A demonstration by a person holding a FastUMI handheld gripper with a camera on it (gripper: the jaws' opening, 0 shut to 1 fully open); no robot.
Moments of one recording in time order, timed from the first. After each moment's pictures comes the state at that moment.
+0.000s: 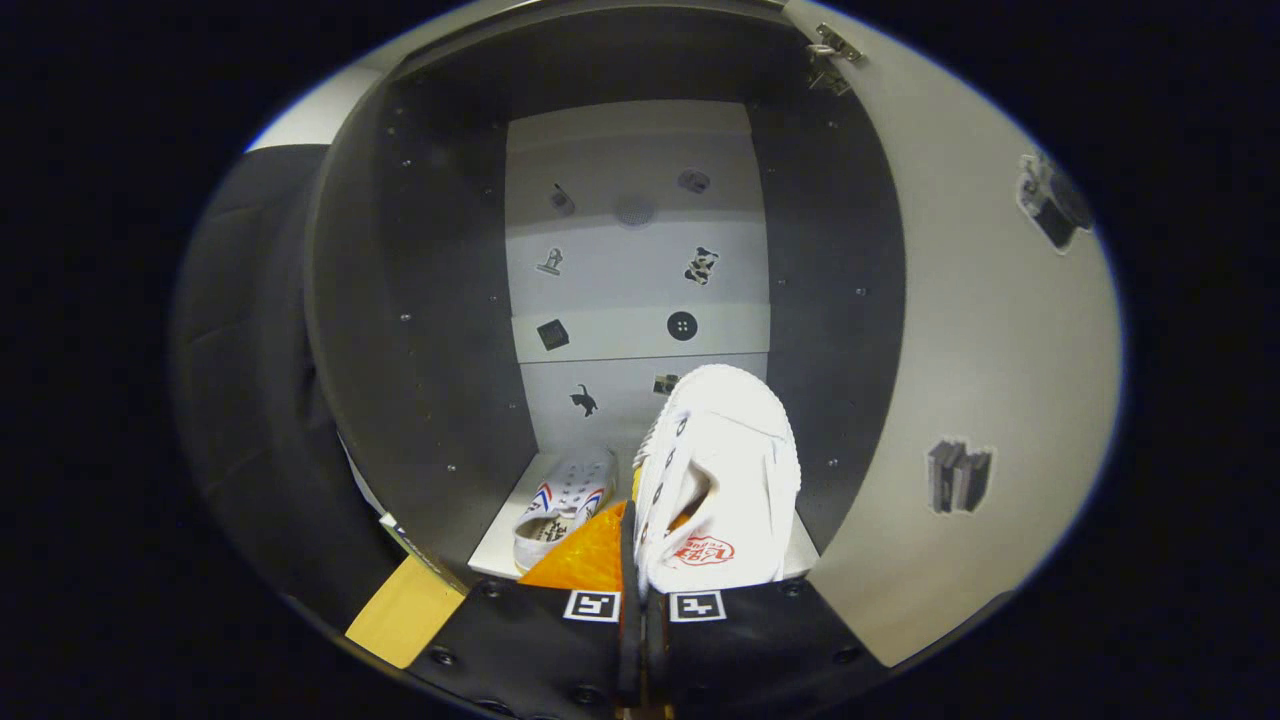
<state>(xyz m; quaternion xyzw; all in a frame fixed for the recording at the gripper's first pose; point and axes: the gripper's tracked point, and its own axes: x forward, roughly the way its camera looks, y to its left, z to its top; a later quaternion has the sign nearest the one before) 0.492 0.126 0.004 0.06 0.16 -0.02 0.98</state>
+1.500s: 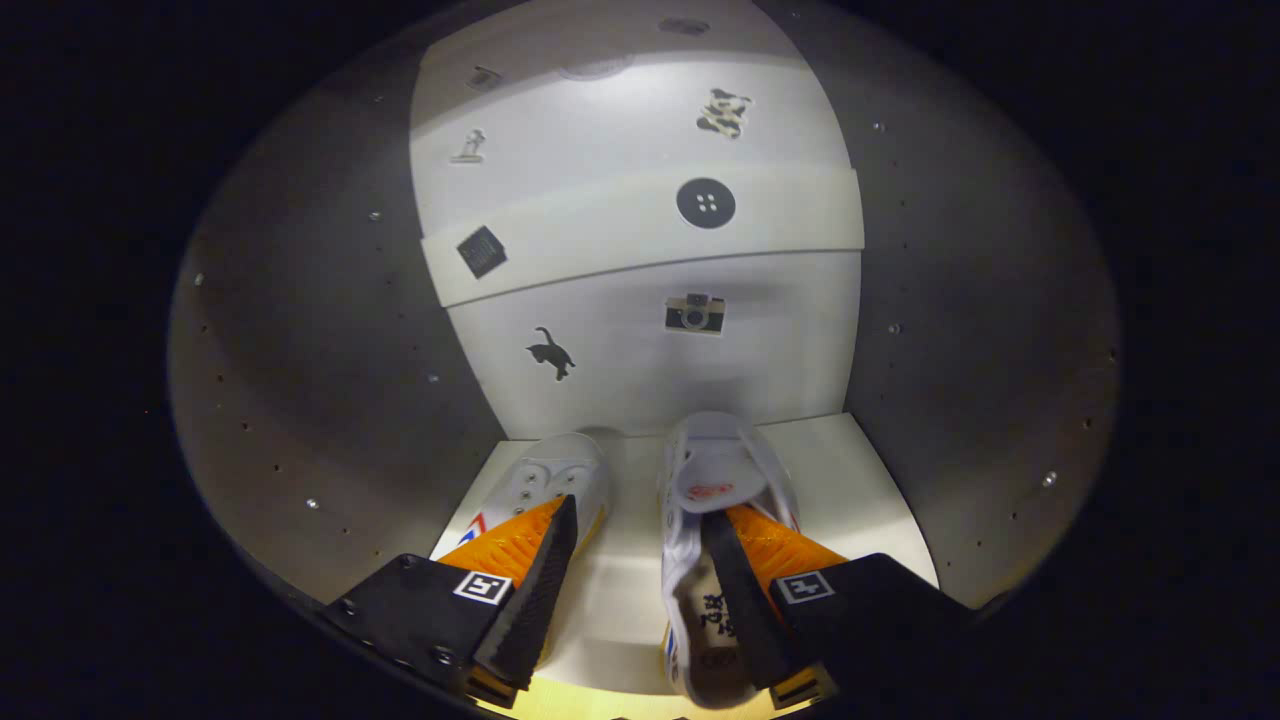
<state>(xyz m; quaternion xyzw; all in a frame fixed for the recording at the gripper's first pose) 0.614 0.134 -0.081 0.11 0.24 0.02 0.97</state>
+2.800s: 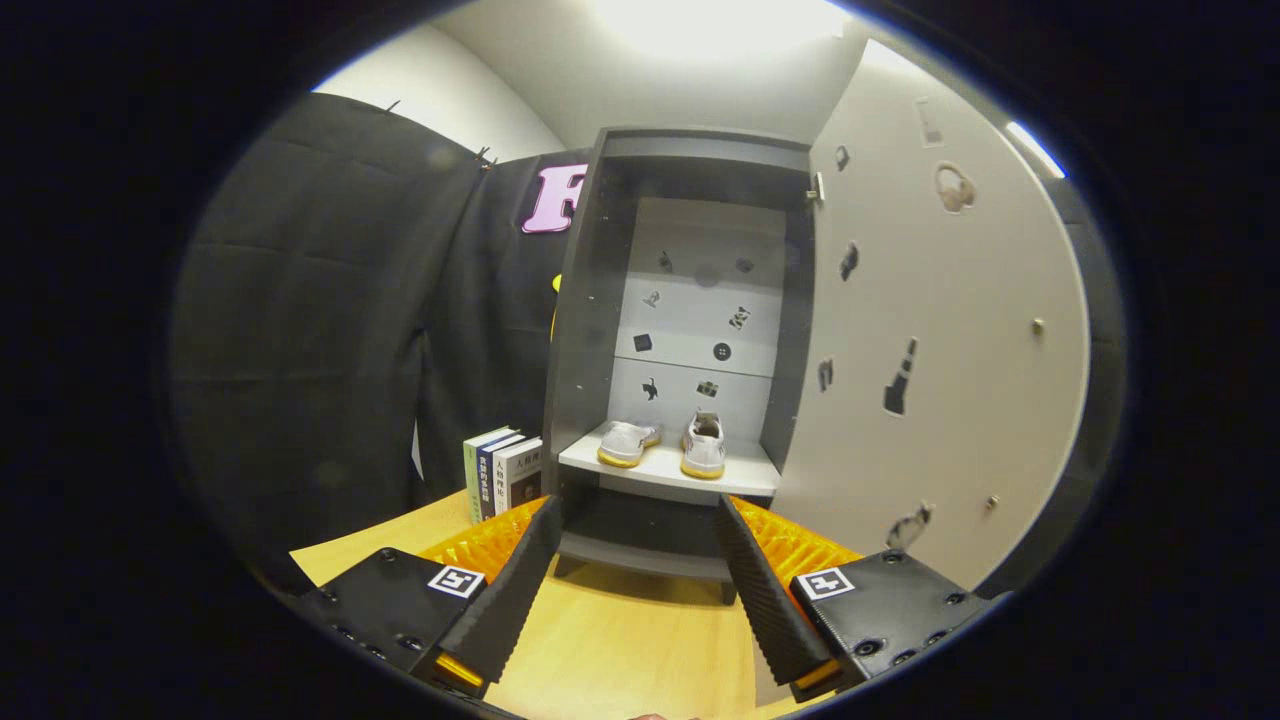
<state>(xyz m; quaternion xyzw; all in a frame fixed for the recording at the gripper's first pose) 0.186 0.161 -0.042 -0.03 0.05 0.03 1.00</state>
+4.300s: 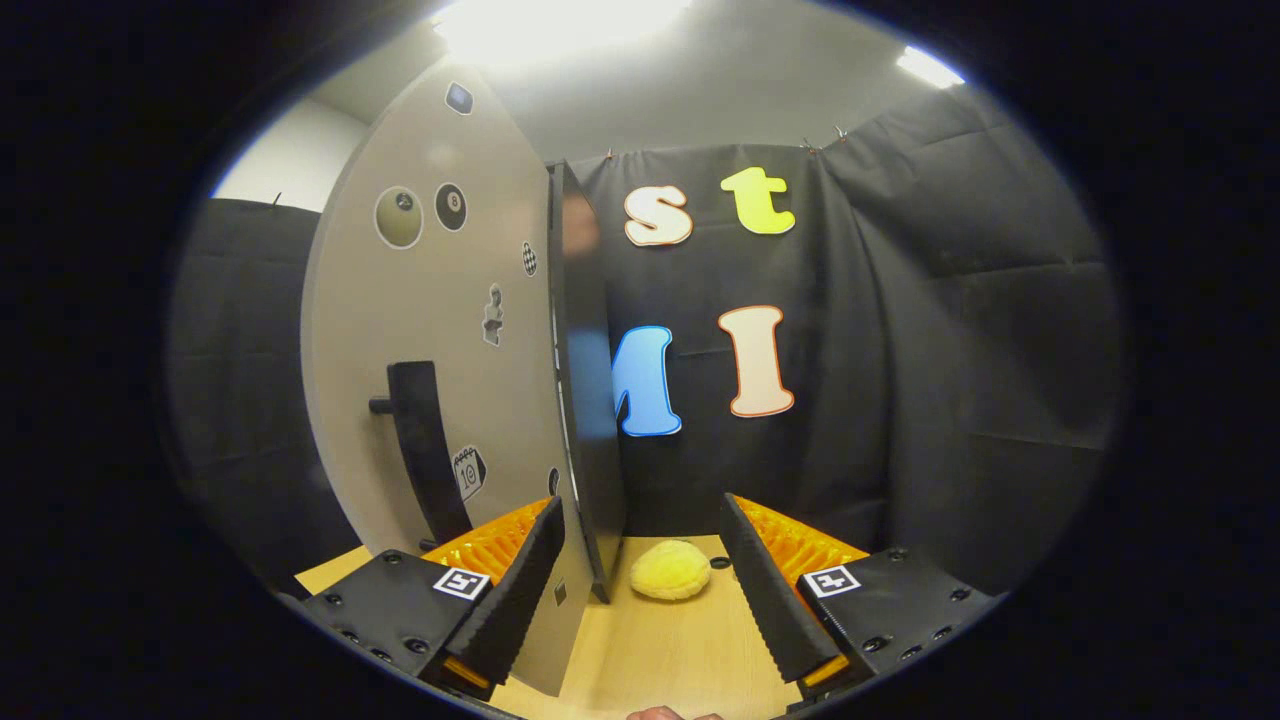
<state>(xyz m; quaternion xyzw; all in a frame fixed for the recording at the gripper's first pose) 0.178 -0.135 0.013 0.07 0.03 -0.01 1.00</state>
